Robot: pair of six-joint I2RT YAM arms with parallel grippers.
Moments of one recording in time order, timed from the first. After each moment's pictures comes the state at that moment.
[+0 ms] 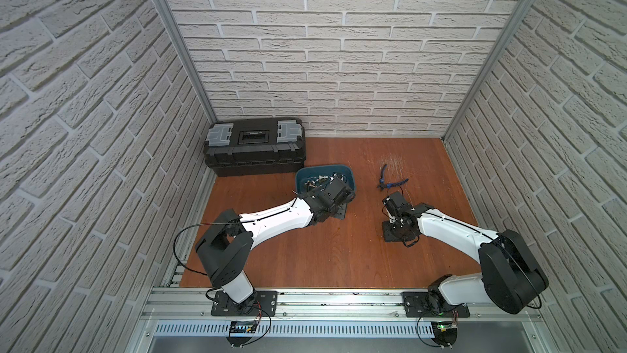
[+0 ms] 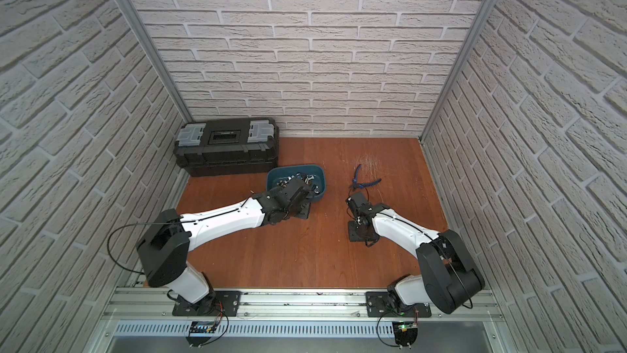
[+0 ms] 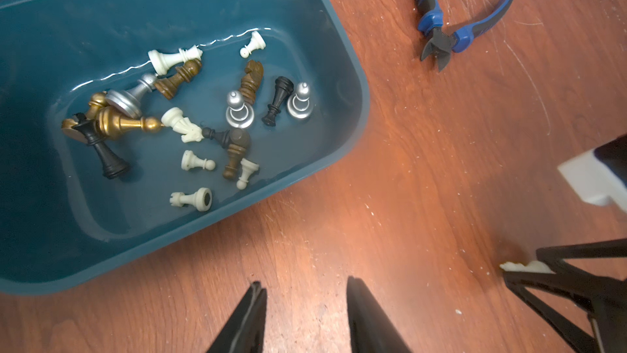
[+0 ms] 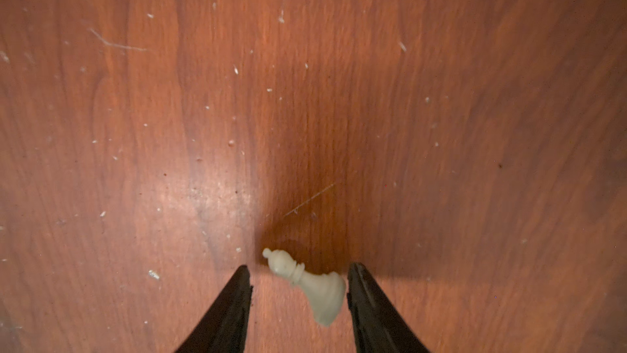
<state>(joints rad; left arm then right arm) -0.91 1.63 1.13 -0.42 -0.23 -0.52 0.41 1.39 0.71 -0.72 0.06 0.44</state>
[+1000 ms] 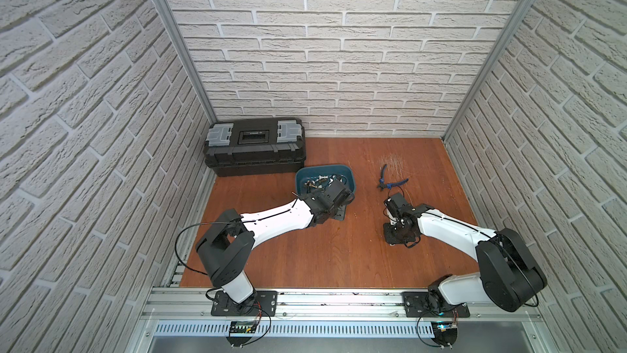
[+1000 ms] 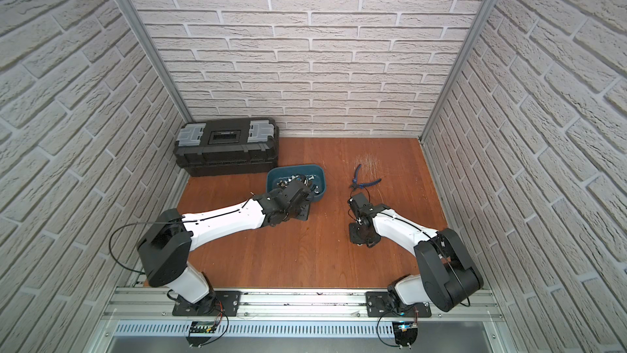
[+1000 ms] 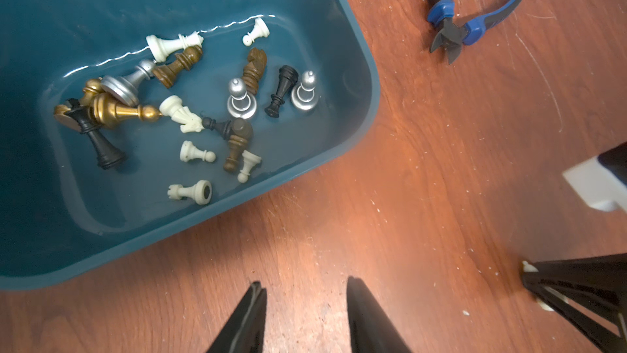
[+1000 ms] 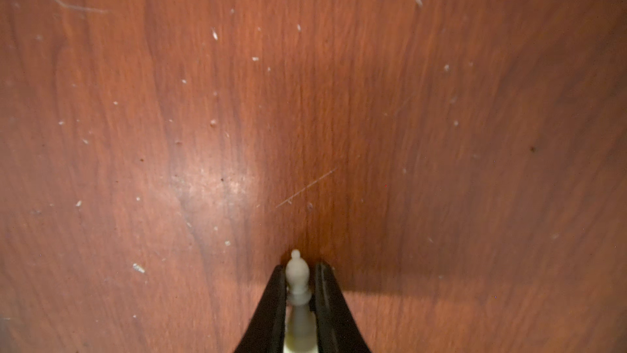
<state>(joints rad) -0.91 1.64 1.11 -0.40 -0.23 -0.53 0.40 1.43 0.69 -0.72 0.02 0.44</state>
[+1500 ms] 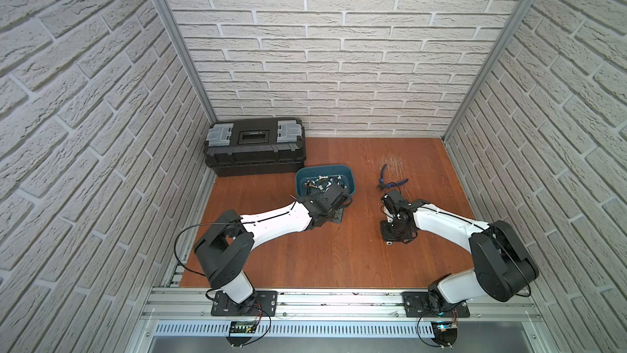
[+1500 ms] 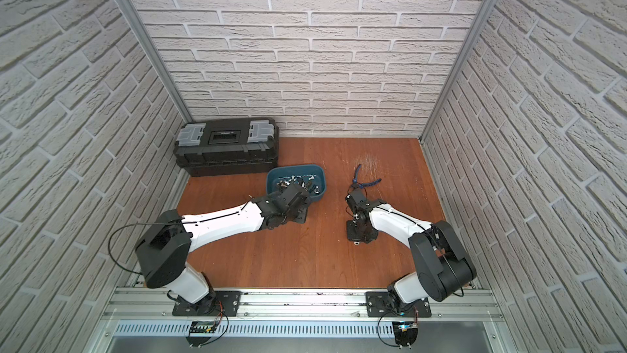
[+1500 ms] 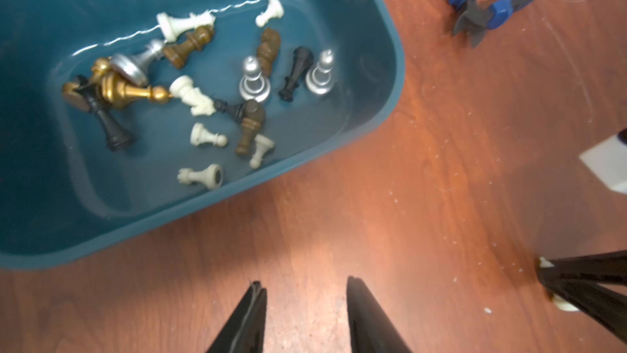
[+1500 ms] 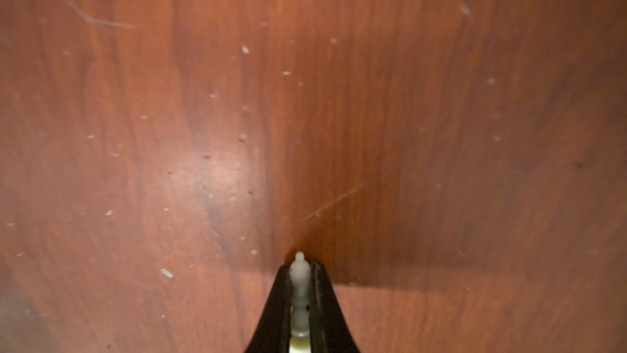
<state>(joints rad) -0.90 1.59 1.03 -0.39 -0.27 -0.55 0.41 1.48 0.77 -0.75 -0.07 0.44</state>
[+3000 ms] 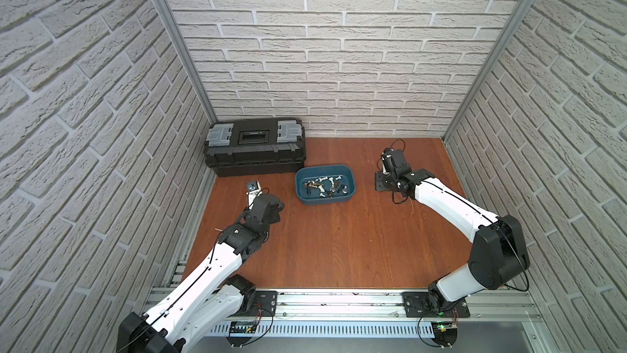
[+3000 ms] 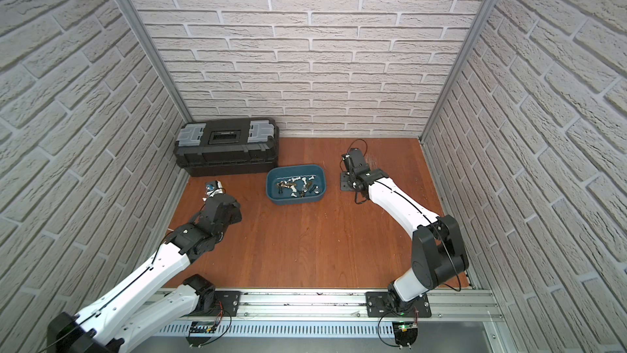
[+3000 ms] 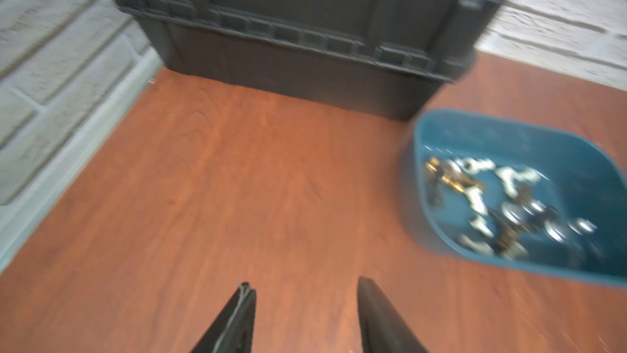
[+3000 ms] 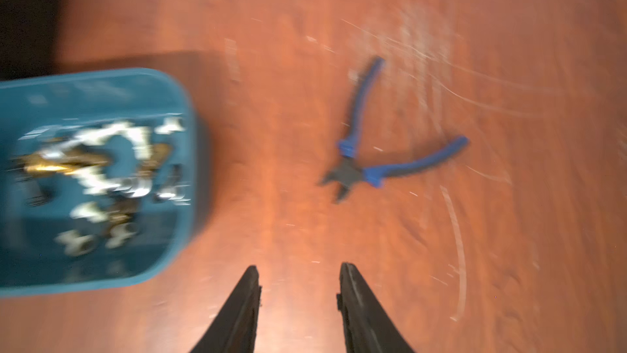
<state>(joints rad) -0.43 0.88 0.63 -0.48 -0.53 -0.52 0.31 1.53 1.11 -0.56 0.25 0.34</state>
